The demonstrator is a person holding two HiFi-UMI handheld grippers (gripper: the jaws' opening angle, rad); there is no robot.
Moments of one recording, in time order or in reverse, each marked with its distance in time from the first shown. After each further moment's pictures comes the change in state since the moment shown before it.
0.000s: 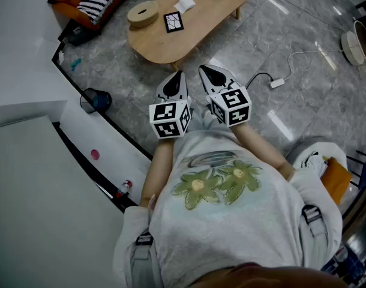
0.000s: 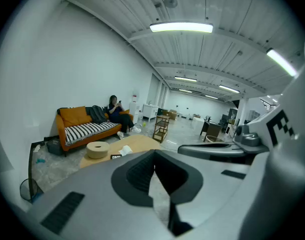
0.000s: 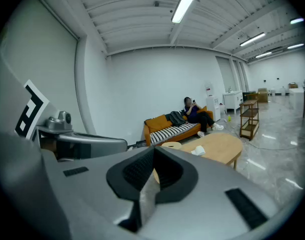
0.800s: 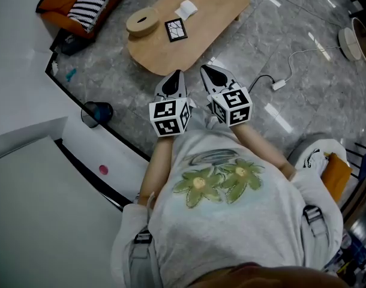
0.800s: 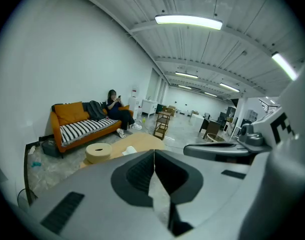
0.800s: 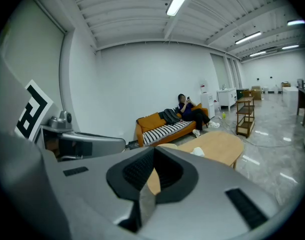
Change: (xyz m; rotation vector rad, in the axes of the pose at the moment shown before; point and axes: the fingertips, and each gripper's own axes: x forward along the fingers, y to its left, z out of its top) left arm 0.077 0.095 0.032 -0.002 0.066 -0.037; right arm 0.109 -0.020 0.024 0.042 0.023 -0.079
